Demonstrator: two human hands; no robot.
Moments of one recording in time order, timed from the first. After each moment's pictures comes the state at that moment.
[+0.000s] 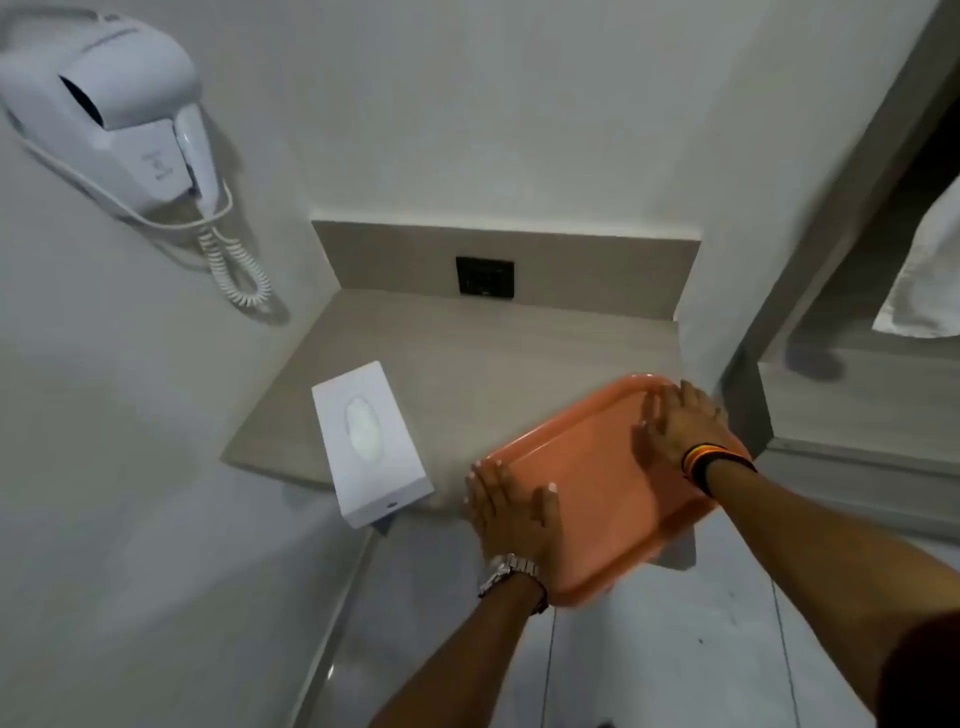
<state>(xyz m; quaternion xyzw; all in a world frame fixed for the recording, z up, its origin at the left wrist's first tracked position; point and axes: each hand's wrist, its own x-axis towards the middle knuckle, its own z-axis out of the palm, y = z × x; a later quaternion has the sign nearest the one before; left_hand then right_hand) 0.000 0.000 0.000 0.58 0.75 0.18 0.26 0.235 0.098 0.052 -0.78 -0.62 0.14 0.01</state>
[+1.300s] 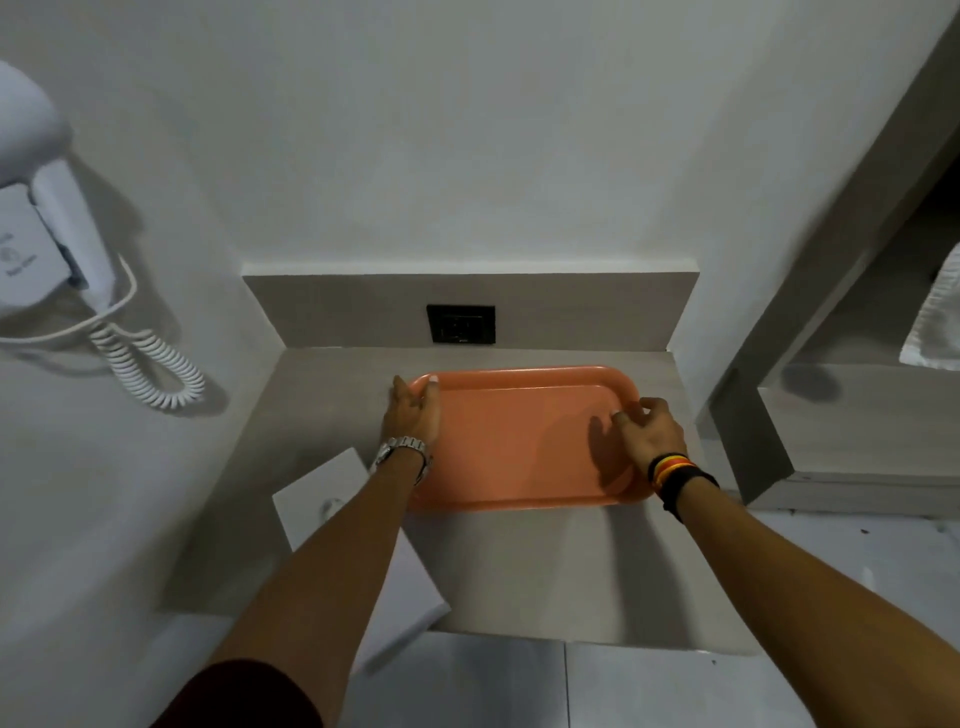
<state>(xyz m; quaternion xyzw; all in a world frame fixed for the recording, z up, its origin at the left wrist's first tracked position) -0.131 0.292 0.054 0.51 0.73 0.26 0.37 0.164 0.200 0.044 -0.82 -0.32 0.33 0.35</state>
